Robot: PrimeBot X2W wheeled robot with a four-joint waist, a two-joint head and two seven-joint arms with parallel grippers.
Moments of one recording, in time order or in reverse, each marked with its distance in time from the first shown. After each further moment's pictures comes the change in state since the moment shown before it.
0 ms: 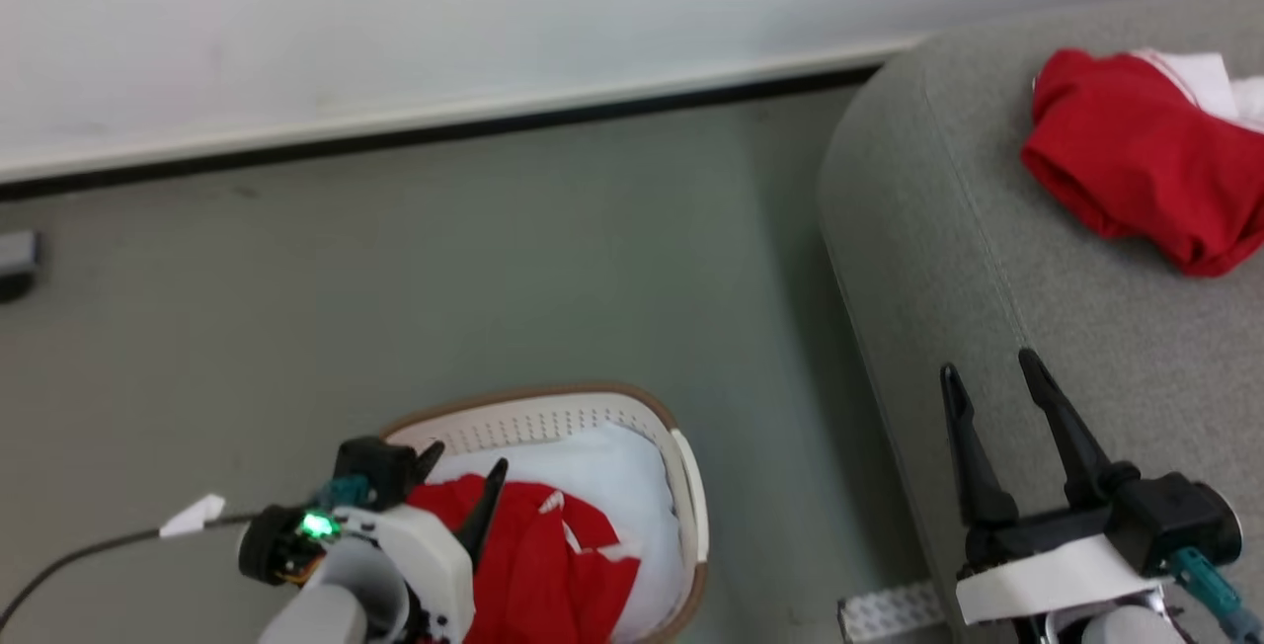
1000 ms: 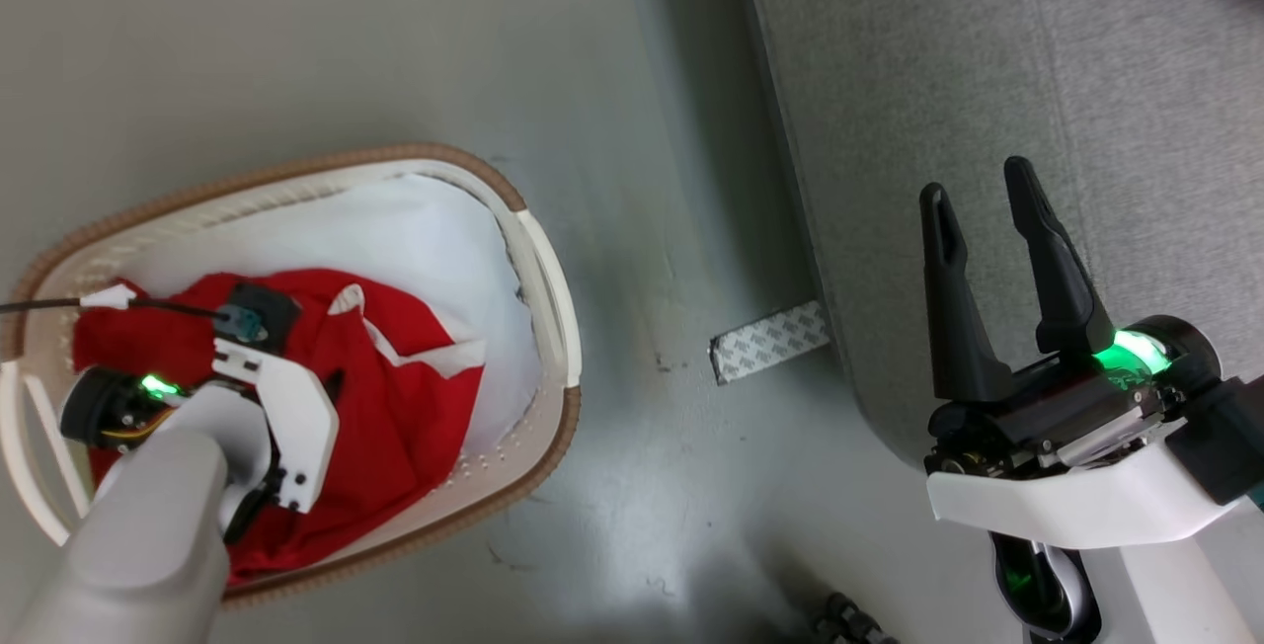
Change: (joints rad) left arm -0.323 0.189 -0.055 0.206 0.071 0.008 0.325; right arm -0.180 -0.001 0.145 -0.292 0.249 0.000 0.000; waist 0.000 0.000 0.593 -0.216
